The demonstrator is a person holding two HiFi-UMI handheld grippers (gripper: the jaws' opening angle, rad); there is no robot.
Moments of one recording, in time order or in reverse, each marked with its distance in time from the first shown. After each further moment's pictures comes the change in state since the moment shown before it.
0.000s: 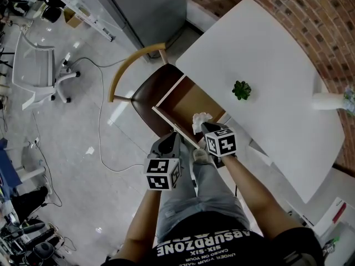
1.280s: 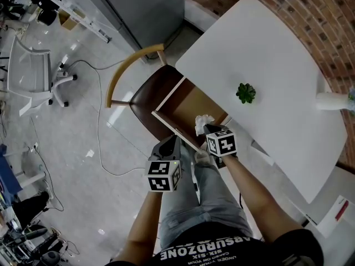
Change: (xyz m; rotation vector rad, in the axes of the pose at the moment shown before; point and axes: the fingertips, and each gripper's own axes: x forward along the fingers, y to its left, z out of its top) left arm 0.029 0.023 -0.019 -0.010 0.042 -0.008; right arm 0.041 -0.026 -0.018 0.022 0.046 -0.048
